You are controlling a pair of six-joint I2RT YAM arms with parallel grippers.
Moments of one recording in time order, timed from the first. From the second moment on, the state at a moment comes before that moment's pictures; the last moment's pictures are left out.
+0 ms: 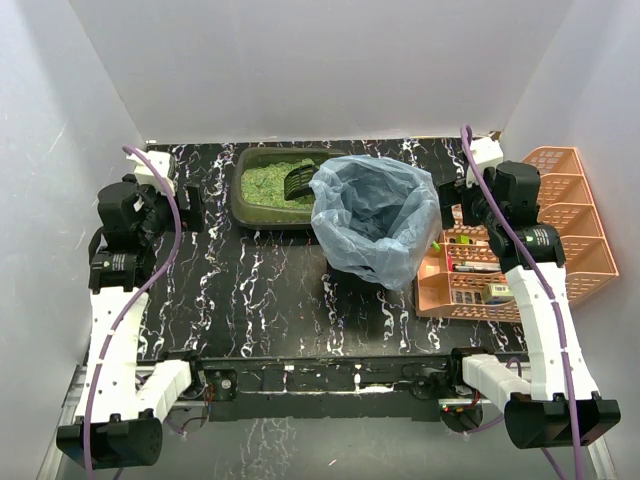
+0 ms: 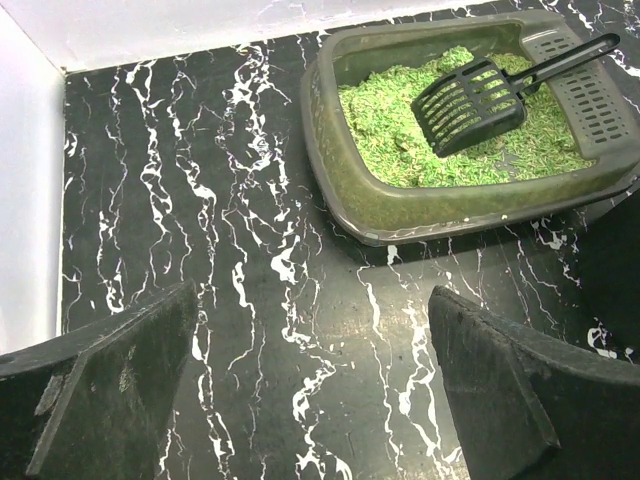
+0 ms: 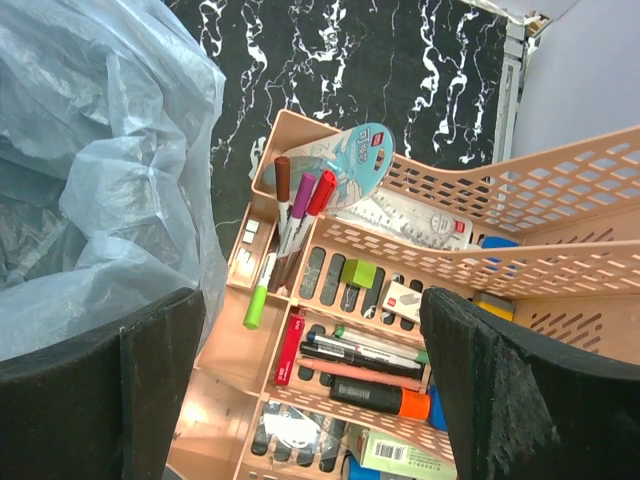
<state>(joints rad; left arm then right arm) 0.06 0.90 1.08 -0.52 0.23 0.11 0.02 1.00 1.20 -0.69 -0.06 -0.25</state>
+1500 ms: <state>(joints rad) -0.10 1.78 1.34 -0.32 0.14 -0.02 0.19 1.36 1.58 -0.74 -0.35 -0.36</state>
